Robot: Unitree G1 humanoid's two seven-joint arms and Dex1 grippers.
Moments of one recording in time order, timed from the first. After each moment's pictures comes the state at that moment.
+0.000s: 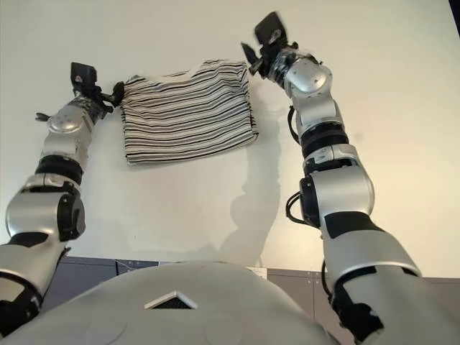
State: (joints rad) left arm -0.55 0.36 0.09 1.00 -0.11 -0.13 -0.31; right arm -0.82 -0.27 0.22 1.06 -0.18 -0.30 0.51
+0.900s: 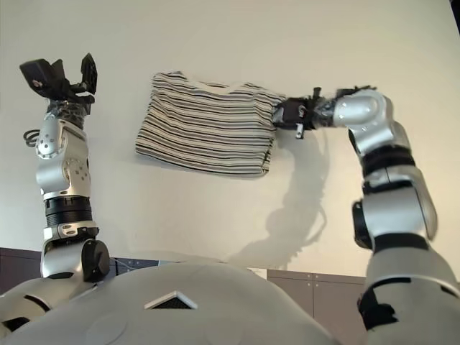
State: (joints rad) left arm -0.20 0.20 0.27 0.21 -0.25 0.08 -0.15; right arm -0.54 -0.70 0.37 0.83 -0.15 -0.60 1.00
